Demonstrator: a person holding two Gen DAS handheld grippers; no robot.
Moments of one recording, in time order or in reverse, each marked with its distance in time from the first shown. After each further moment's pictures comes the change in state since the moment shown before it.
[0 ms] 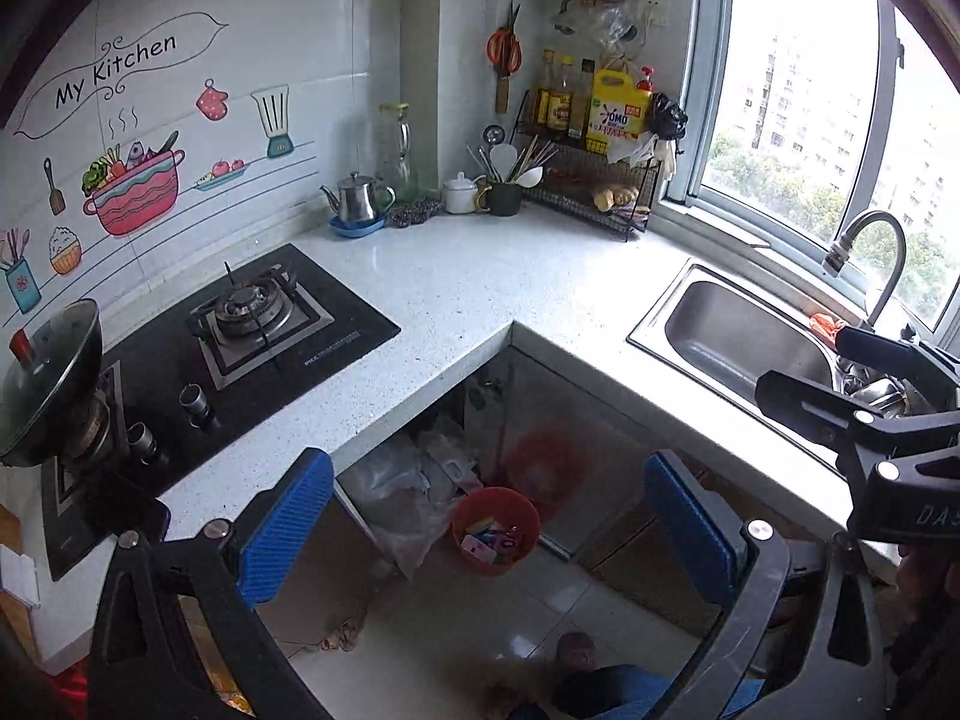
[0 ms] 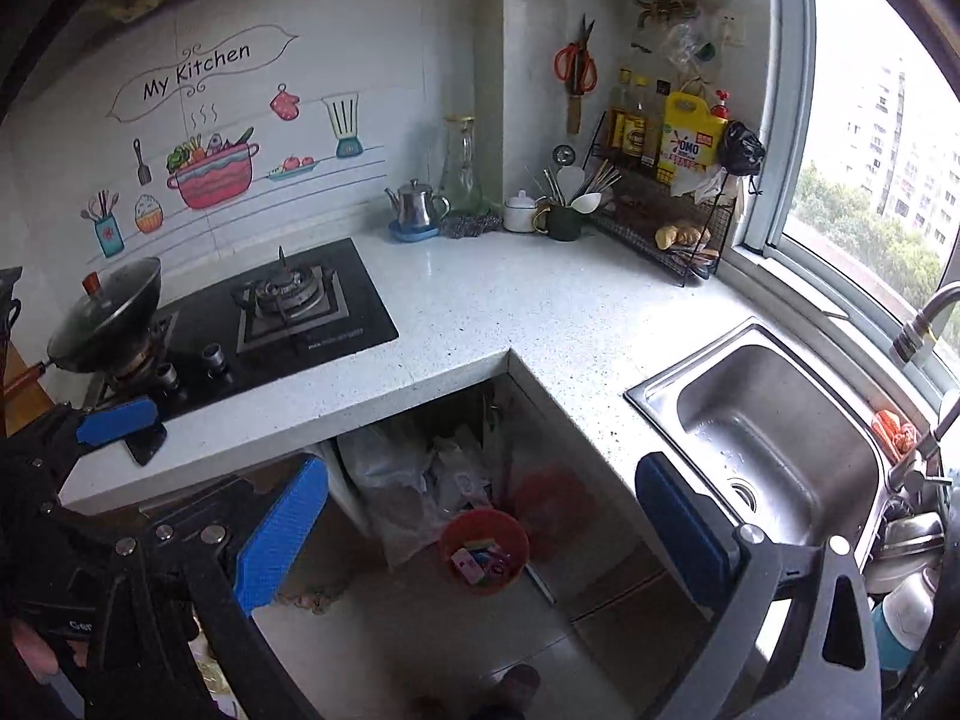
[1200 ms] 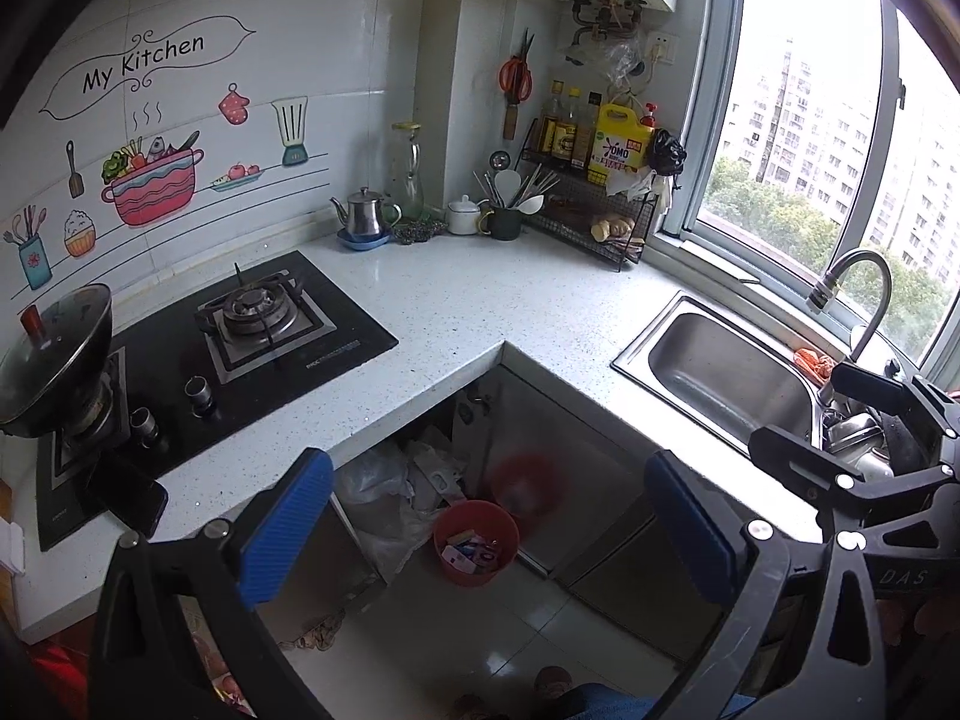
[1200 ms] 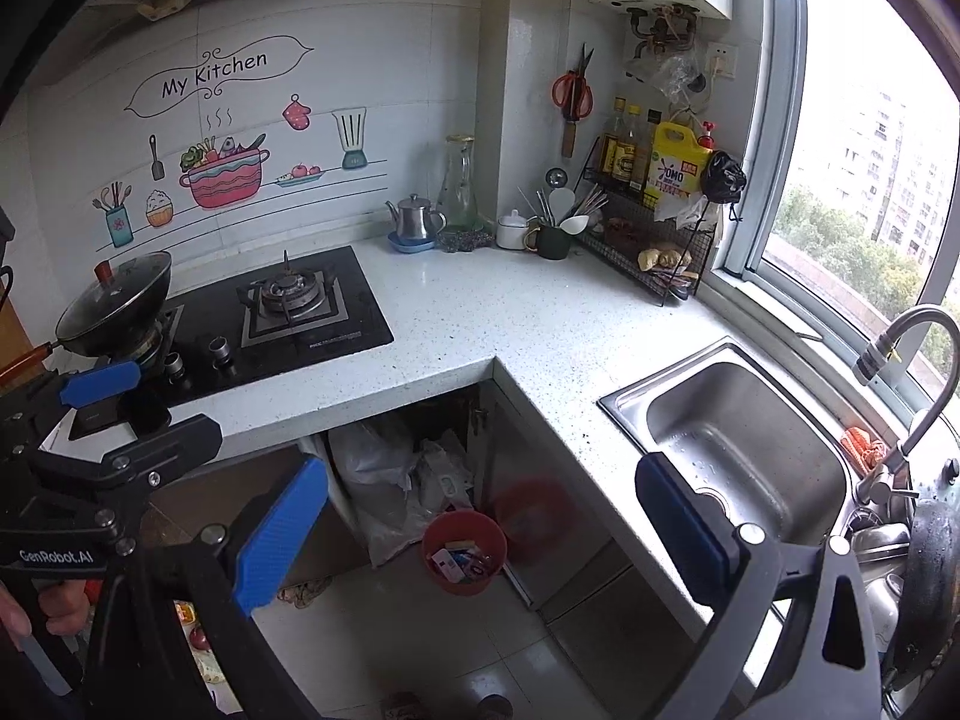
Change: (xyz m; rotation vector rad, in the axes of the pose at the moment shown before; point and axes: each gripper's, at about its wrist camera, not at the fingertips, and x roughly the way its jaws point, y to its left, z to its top) left arm -0.026 -0.004 -0.006 -0.070 -0.039 -0.009; right arm -0.020 0.015 -0.015 -0.082 -0.036 -0.032
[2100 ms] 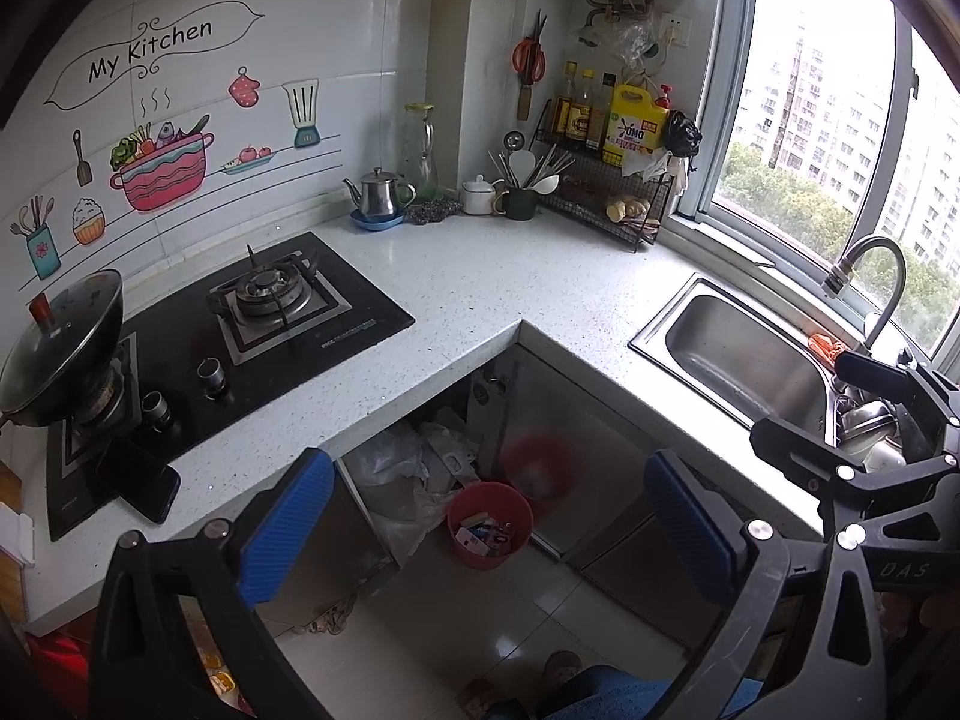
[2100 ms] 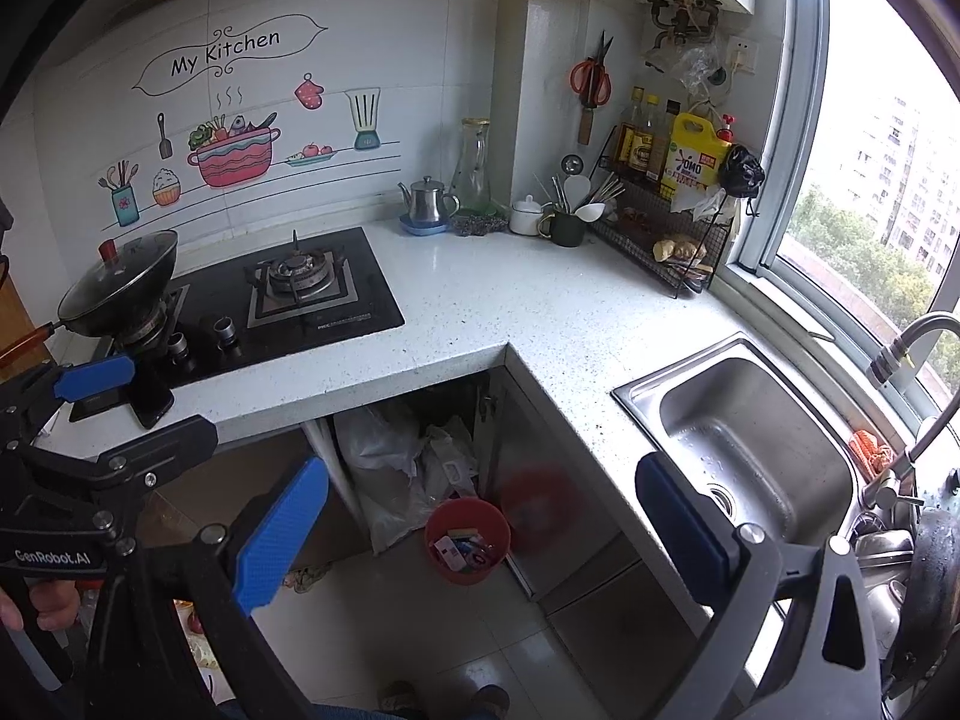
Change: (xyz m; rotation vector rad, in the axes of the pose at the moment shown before) left arm 0.000 0.003 -0.007 0.000 0.040 0.035; right arm 0.008 0.005 0.000 -0.022 0.039 0.014
